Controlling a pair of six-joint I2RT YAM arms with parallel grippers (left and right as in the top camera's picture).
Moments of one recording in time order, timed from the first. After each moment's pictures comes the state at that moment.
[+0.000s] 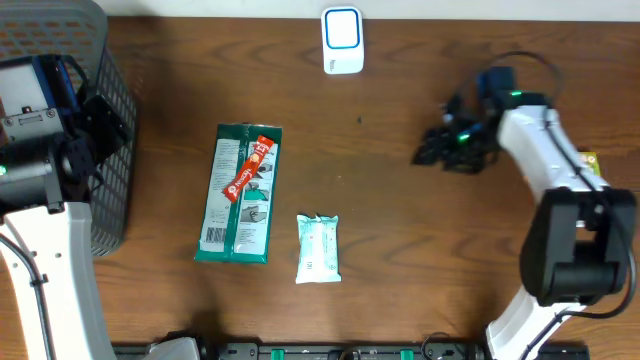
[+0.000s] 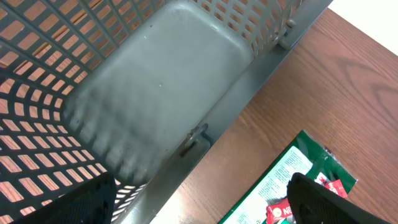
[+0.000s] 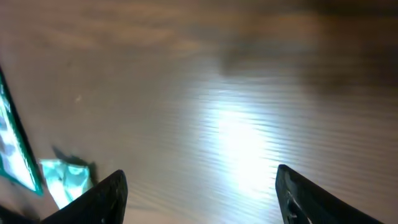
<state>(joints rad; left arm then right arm) 0.23 1.34 1.63 -1.23 -0.27 -0.41 0.05 1.92 1.38 -0.94 -0.41 0.09</state>
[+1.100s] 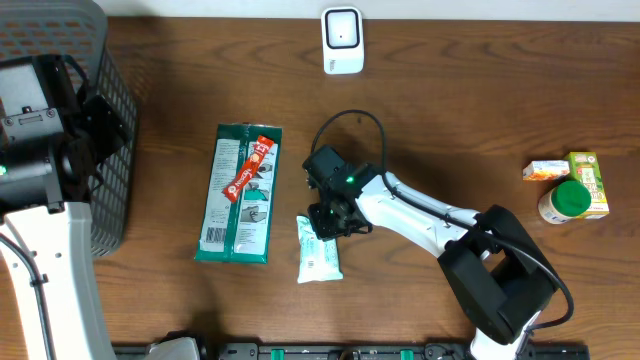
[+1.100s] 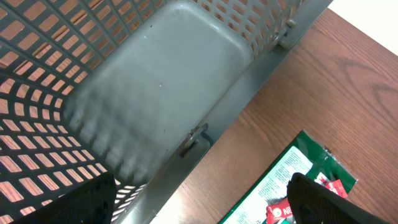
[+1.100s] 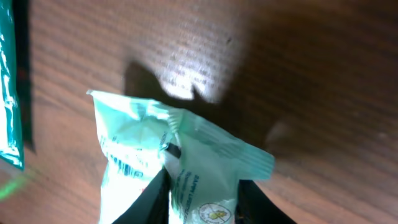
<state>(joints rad) 0.23 1.34 1.63 -1.23 -0.27 -0.41 0.75 1.92 1.20 -0.69 -0.22 0.45</state>
